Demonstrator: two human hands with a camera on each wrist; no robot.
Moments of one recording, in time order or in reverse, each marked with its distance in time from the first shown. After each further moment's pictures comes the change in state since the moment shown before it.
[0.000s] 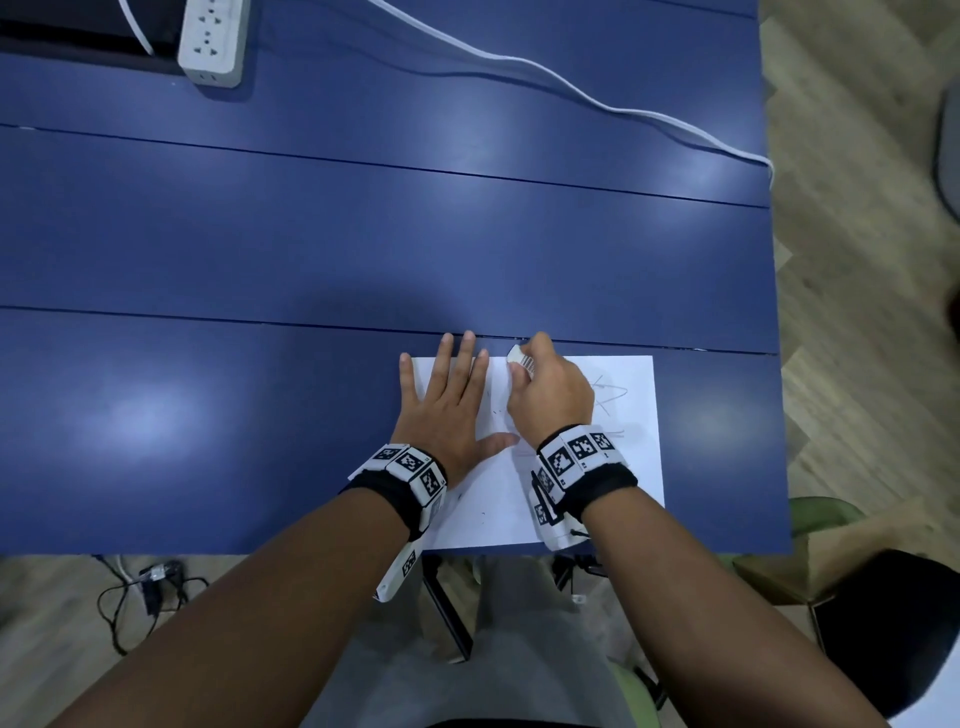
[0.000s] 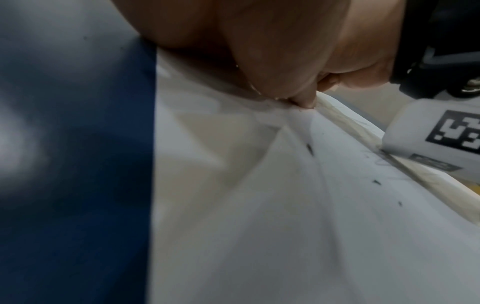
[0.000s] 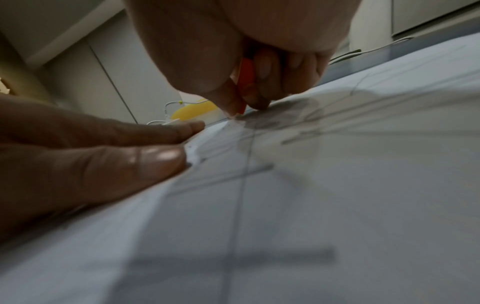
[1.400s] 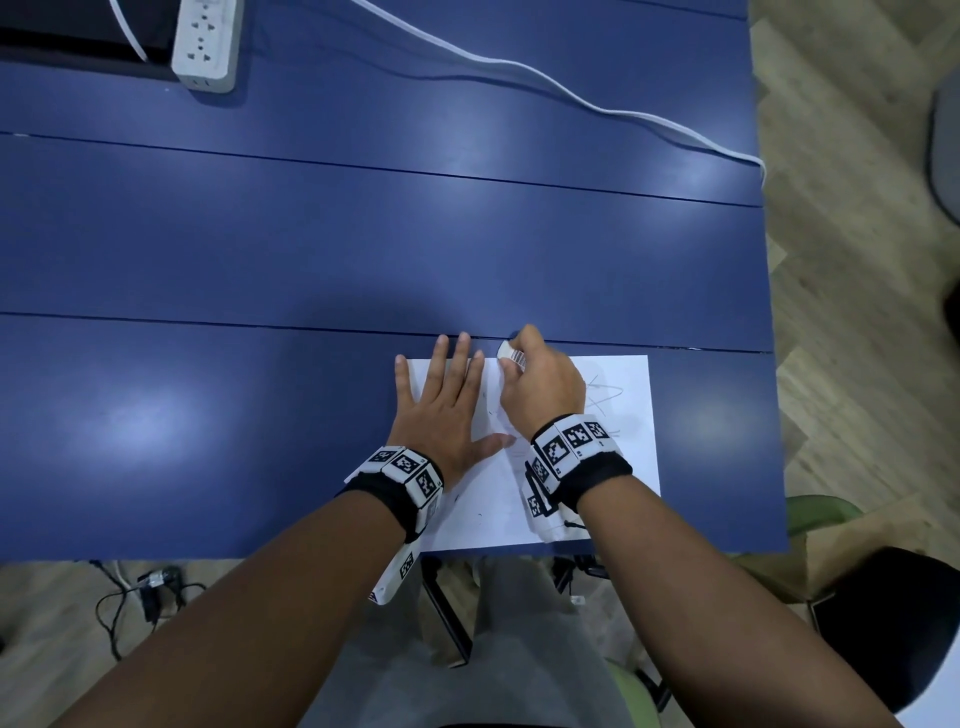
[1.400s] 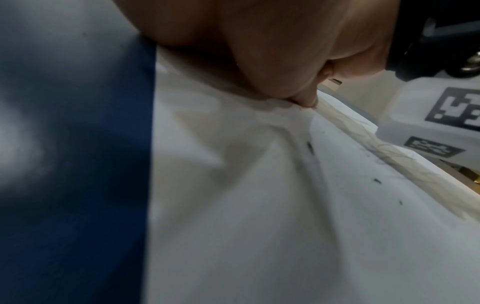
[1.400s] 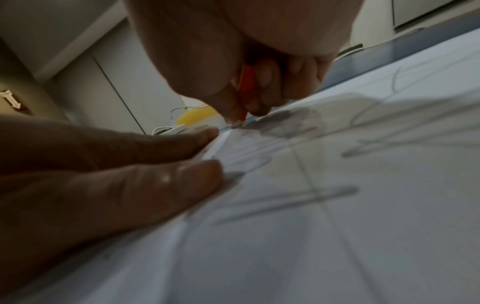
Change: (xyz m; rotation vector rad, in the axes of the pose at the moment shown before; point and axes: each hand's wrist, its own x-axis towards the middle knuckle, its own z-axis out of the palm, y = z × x) left_hand 0.000 0.001 0.001 0.012 0.012 -0.005; right_hand 0.008 -0.006 -0.004 -0.023 -0.056 0.016
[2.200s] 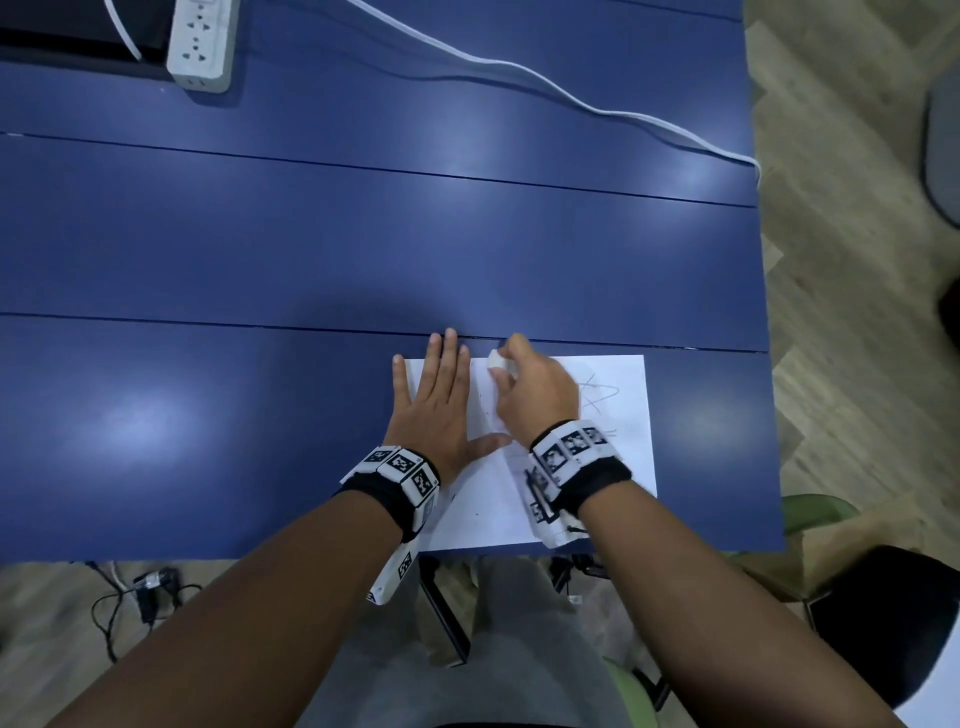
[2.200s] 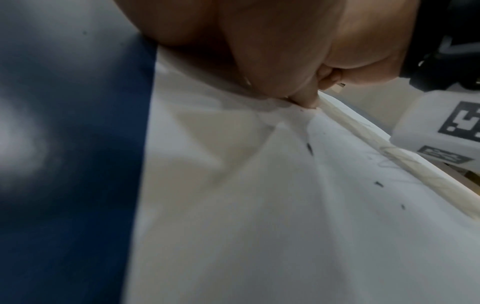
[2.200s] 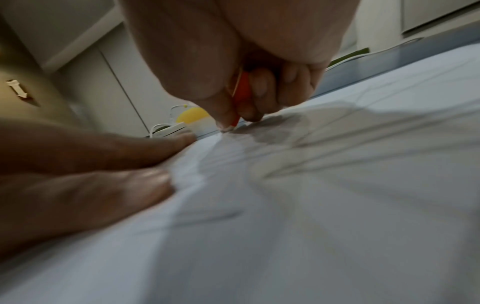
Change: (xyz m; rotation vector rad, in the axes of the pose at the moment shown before) left_hand 0.001 0.002 -0.005 -0.036 -0.029 -0.063; right_hand -0.006 0.005 -0.002 -0.010 -0.062 -0.089
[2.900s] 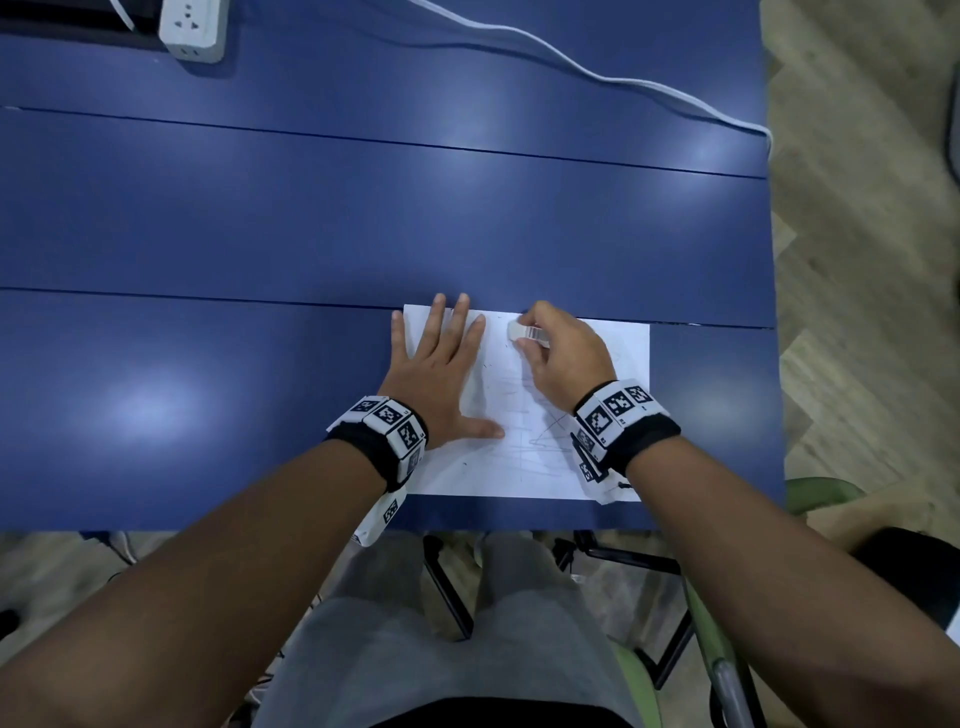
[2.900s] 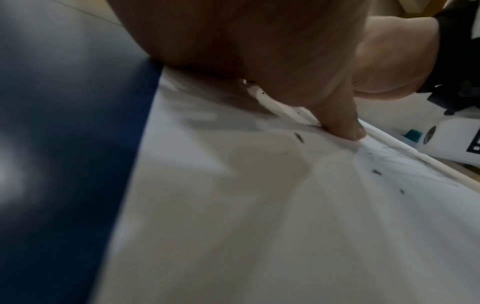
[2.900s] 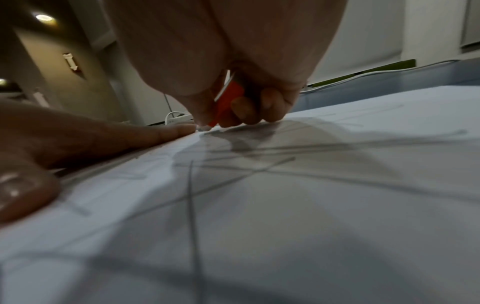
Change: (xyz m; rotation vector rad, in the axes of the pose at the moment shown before) left_hand 0.011 -0.015 -0.012 0.040 -0.015 0.127; right_hand 0.013 0.044 -0.014 0.110 -0.020 -0.172
